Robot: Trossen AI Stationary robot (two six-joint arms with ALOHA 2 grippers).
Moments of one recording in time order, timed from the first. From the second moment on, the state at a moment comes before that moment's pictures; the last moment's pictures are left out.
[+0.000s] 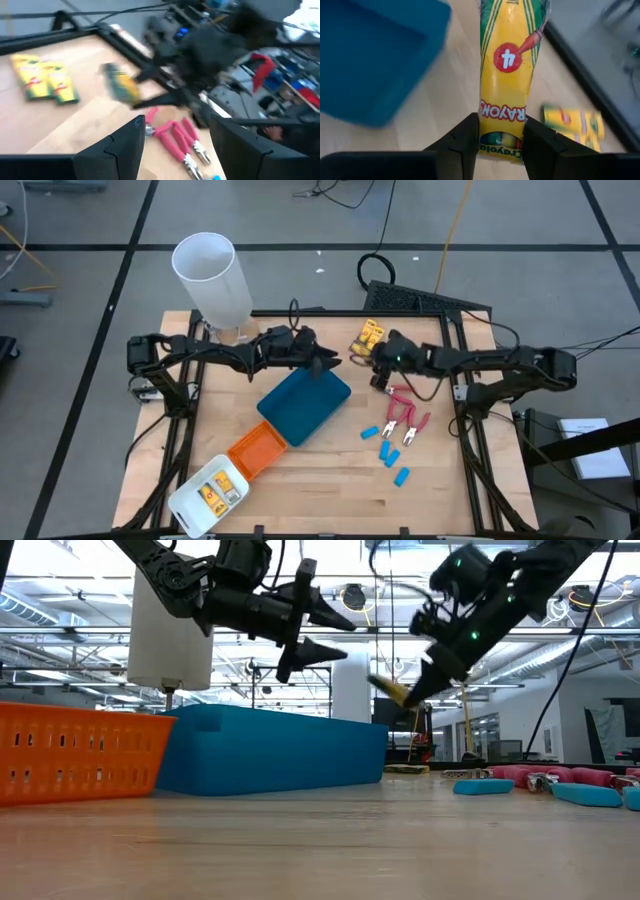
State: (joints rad) left arm 0.27 1.66 0.91 0.56 0.18 -0.59; right arm -0.27 1.27 0.65 -0.04 0.21 -0.07
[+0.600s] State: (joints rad) left arm 0.18 1.66 0.91 0.54 -0.07 -0.59; right arm -0.12 1.33 0.65 0.09 0.34 -0.06
